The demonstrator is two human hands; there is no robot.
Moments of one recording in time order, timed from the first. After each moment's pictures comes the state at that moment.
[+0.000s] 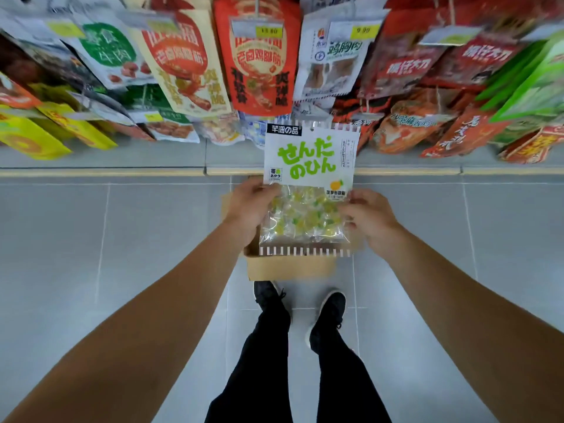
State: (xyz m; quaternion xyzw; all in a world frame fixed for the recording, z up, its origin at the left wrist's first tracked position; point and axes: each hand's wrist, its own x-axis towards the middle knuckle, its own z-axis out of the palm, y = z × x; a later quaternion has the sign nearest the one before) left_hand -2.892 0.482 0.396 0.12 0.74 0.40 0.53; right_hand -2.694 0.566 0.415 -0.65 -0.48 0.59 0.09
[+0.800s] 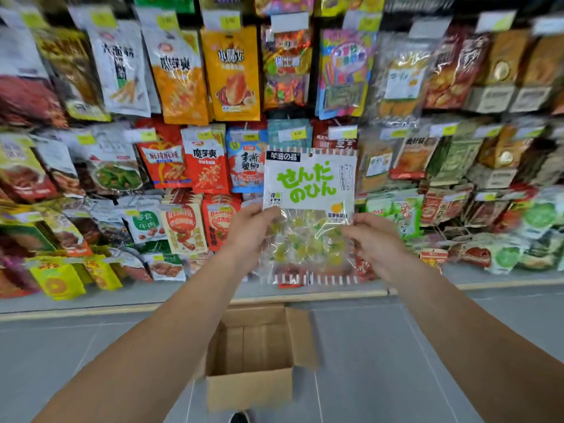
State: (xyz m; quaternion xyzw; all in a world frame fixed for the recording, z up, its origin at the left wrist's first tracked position) left_hand -2.653 0.408 0.729 0.30 0.60 0.60 0.44; right_hand -2.447 0.486 0.723 -0.50 -0.55 0.58 0.35
